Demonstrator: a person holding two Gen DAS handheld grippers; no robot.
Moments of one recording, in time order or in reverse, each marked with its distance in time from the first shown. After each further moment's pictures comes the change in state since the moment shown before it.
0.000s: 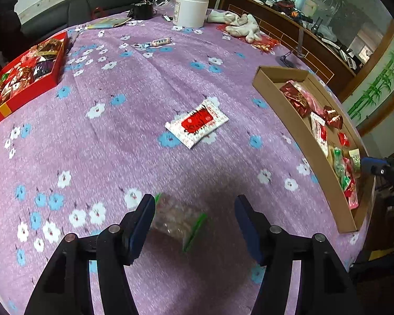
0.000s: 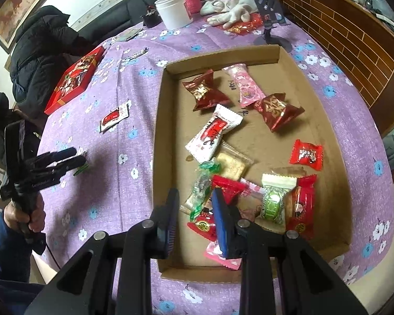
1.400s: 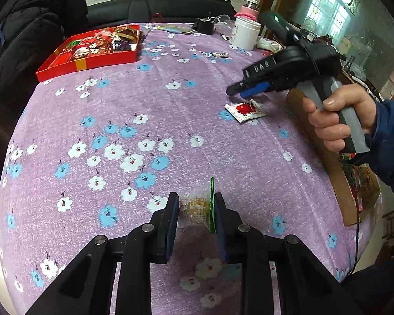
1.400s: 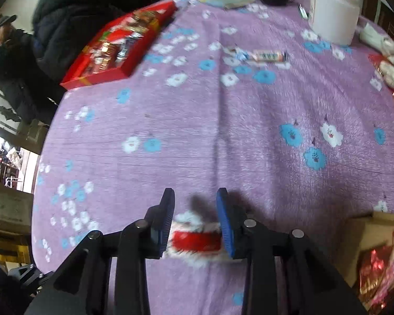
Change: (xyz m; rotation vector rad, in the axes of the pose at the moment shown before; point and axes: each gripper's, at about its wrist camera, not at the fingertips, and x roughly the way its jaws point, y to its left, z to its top) left arm -0.061 0.027 -0.083 -0.221 -0.132 0.139; right arm 0.190 0.185 0.162 -0.330 0.198 0.169
